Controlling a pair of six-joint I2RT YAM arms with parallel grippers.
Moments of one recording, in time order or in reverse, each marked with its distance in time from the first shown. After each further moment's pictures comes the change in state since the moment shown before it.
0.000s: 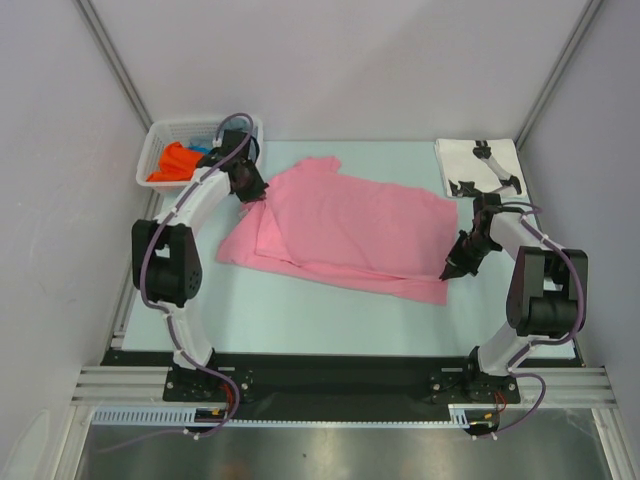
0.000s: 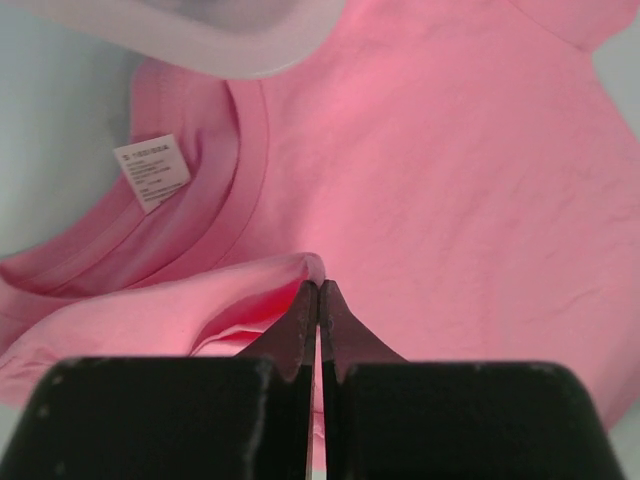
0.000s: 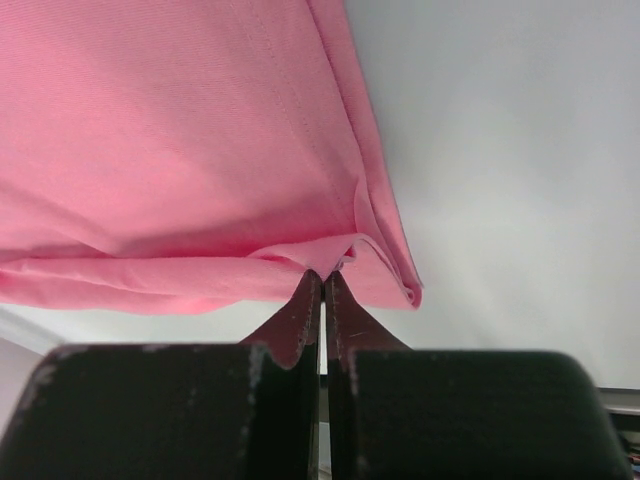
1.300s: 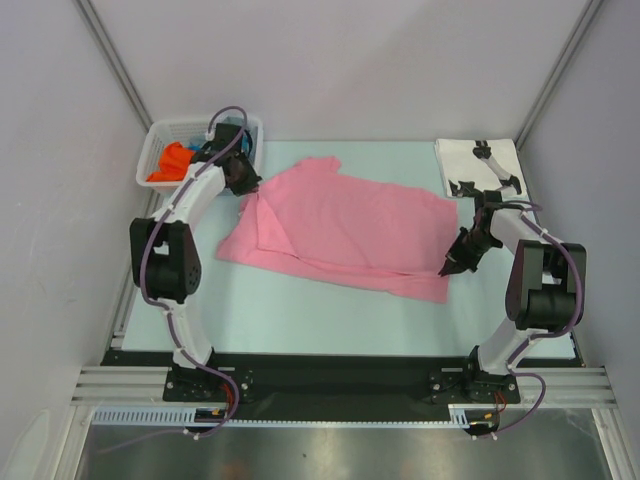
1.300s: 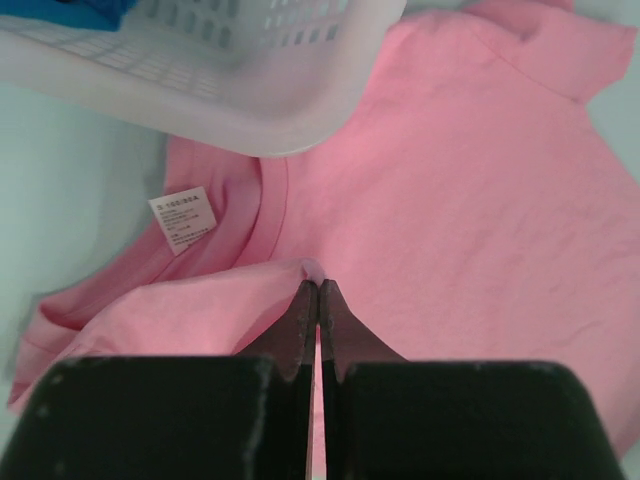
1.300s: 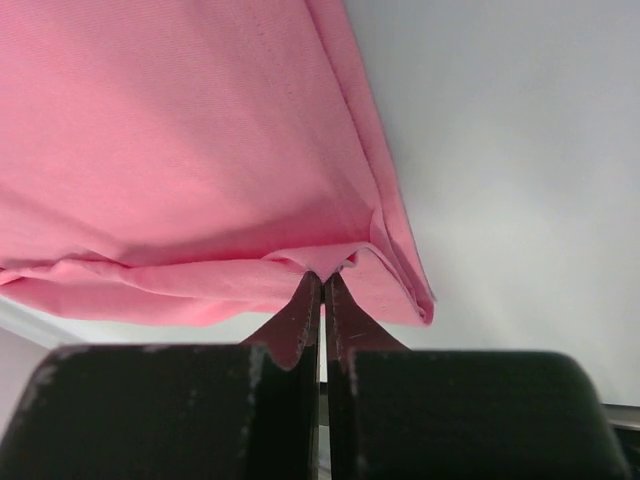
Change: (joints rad) left arm 0.039 0.072 0.078 0.013 0.017 0.041; right arm -0.008 0.047 0.034 0.016 -0.023 0.019
